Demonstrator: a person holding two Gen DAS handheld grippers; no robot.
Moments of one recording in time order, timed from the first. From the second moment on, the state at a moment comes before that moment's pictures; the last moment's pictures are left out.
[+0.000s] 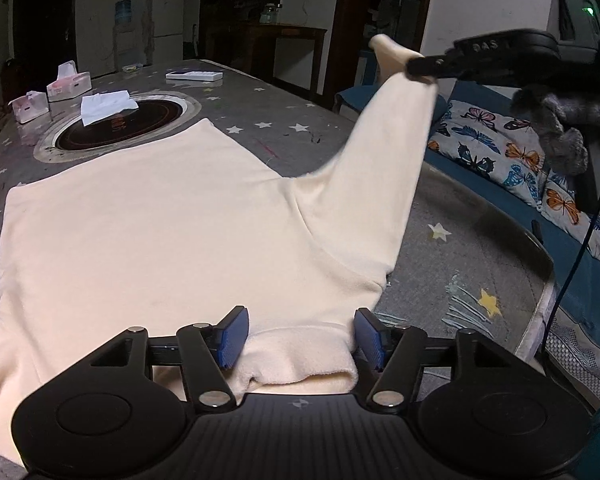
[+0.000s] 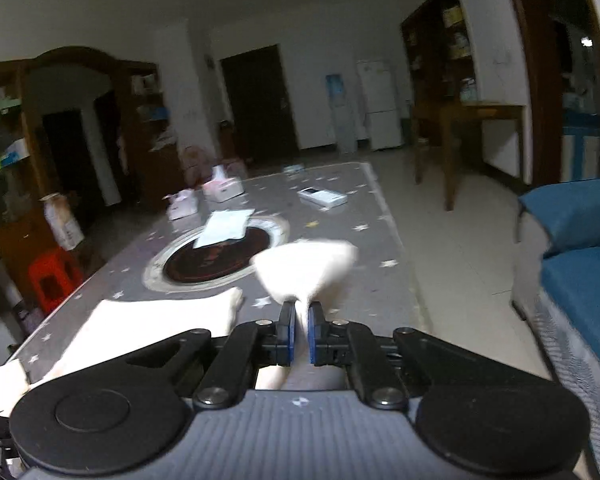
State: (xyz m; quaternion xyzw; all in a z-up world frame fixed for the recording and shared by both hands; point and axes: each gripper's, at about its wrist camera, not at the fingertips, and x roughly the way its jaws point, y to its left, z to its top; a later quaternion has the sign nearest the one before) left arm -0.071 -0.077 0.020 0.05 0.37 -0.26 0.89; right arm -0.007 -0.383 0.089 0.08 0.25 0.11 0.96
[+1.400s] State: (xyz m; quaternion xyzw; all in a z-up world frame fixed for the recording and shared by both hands) left arm -0.063 0.091 0.026 0.00 0.37 0.07 0.93; right arm 0.043 -0.369 0.009 0.03 0.35 0.07 0.93
